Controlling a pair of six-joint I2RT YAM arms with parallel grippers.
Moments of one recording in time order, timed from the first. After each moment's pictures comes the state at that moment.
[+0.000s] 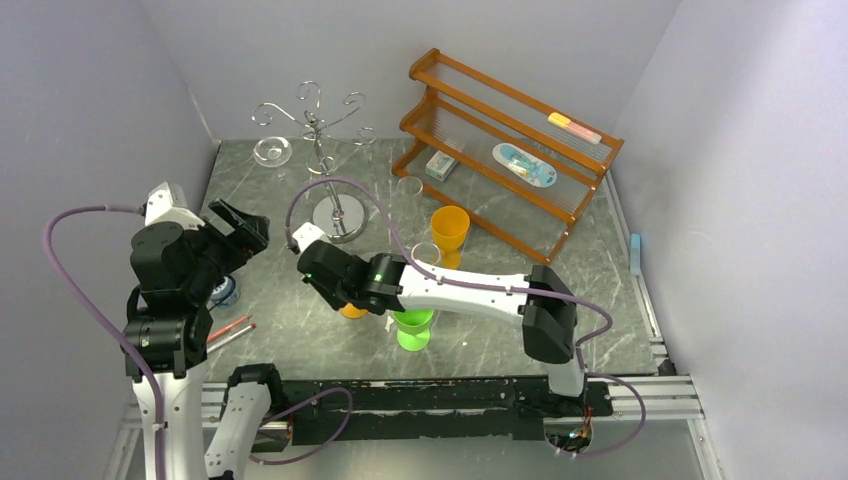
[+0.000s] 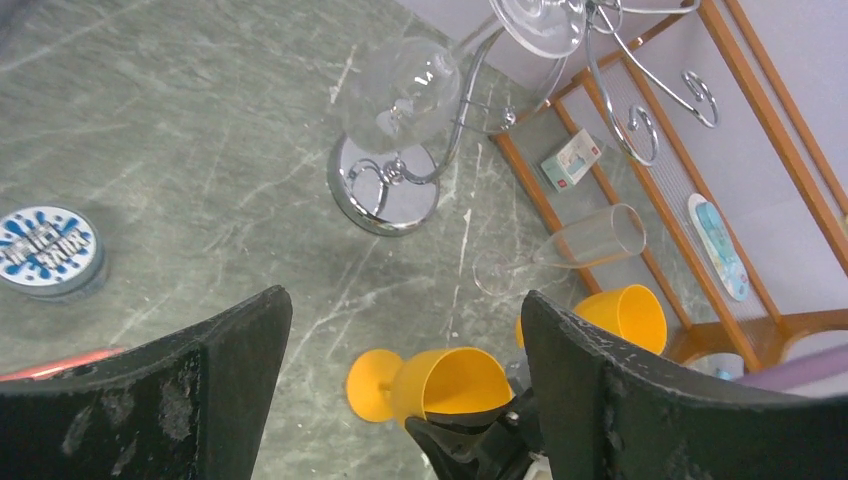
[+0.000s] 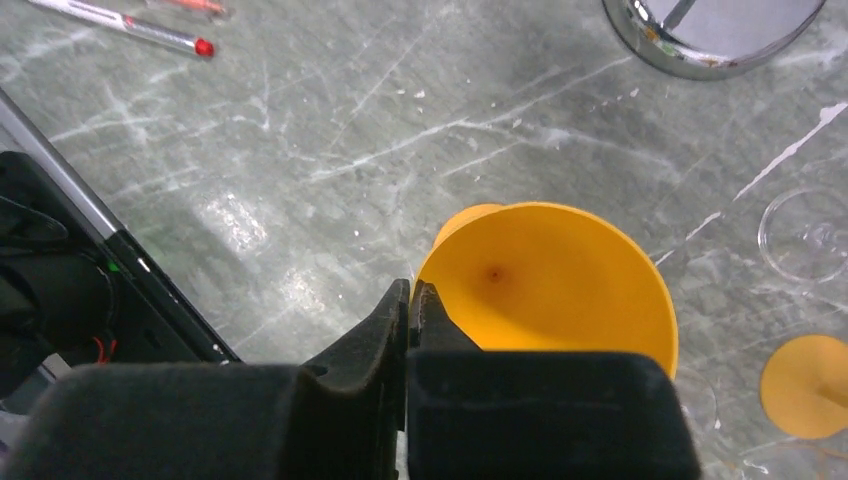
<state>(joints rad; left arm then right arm) 0.08 0.65 1.15 -0.82 0.04 -0.55 1.28 1.97 1.74 -0.55 0.30 0.25</state>
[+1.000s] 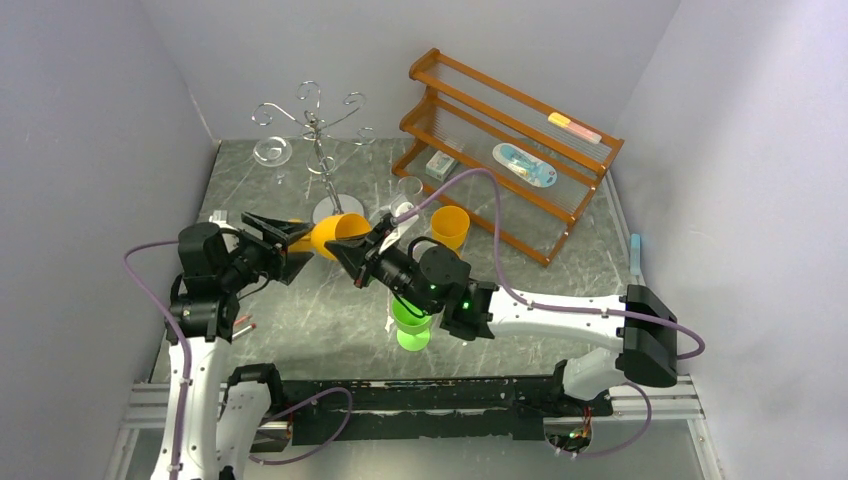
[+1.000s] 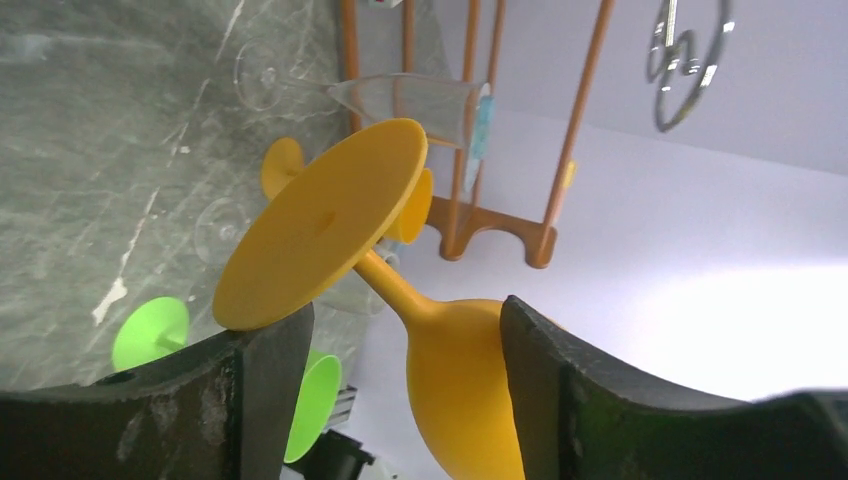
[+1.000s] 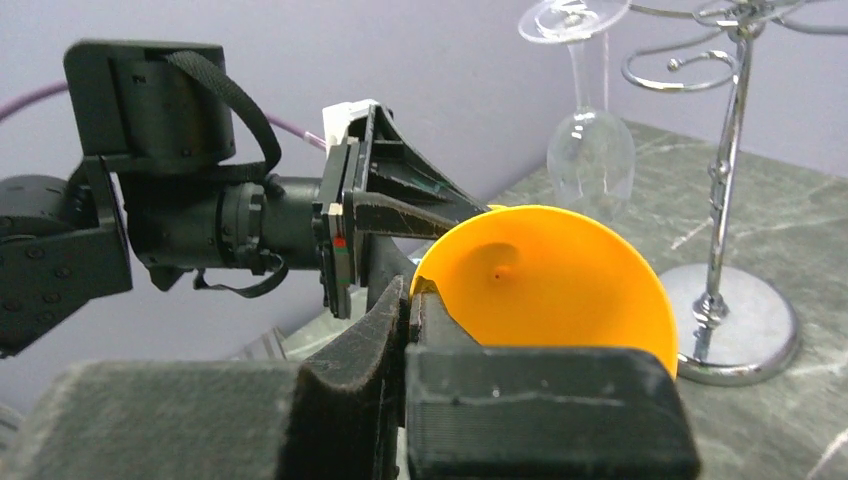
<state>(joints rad) 0.08 0.69 0.77 -0.55 0.54 -1.28 1.26 1.44 1.05 0.58 0.29 0.25</state>
